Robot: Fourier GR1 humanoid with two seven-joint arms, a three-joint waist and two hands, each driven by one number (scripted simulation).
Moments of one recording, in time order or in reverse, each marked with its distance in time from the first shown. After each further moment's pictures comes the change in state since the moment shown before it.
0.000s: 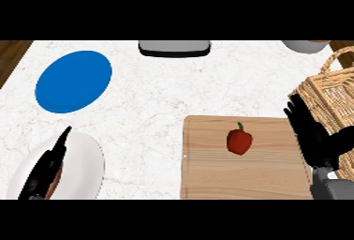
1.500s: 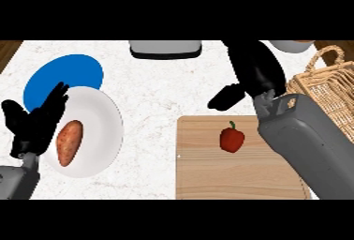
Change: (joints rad) left arm -0.210 -0.084 0.234 -0.037 0.280 -0.153 -0.012; right arm -0.734 -0.031 0.391 -0.130 0.801 0.142 0.736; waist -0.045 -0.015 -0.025
